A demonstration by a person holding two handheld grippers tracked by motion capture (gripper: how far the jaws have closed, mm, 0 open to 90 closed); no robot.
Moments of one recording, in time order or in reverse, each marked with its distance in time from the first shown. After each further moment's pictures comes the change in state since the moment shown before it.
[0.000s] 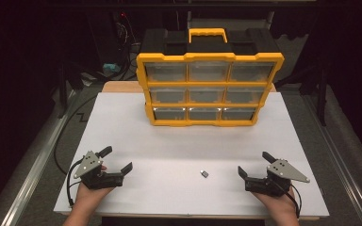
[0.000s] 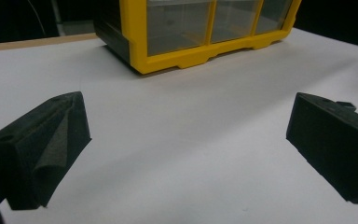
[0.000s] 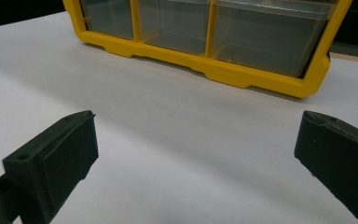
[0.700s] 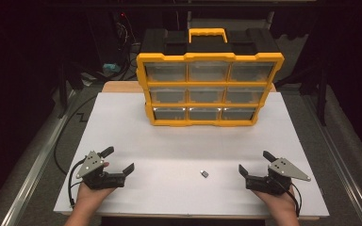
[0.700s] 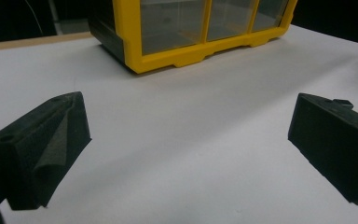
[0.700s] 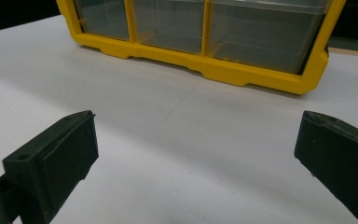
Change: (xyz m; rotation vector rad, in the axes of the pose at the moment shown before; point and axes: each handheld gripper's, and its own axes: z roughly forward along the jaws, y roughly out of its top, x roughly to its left) left arm -0.003 0.001 0.004 0.023 -0.002 0.013; right arm -0.004 -0.001 0.003 -0.001 -0.007 0.029
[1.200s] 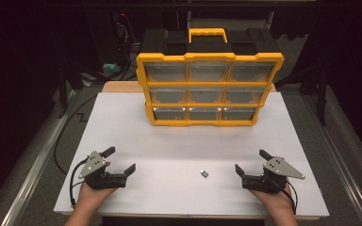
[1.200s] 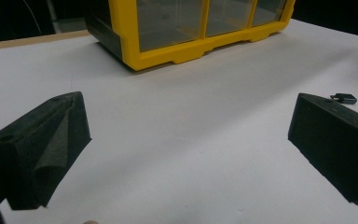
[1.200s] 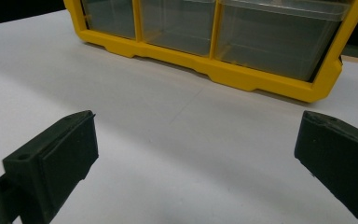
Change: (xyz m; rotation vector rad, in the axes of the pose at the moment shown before) left arm -0.002 -0.001 0.004 0.001 -0.002 0.017; right arm 0.005 0.002 0.008 0.003 0.010 -0.040
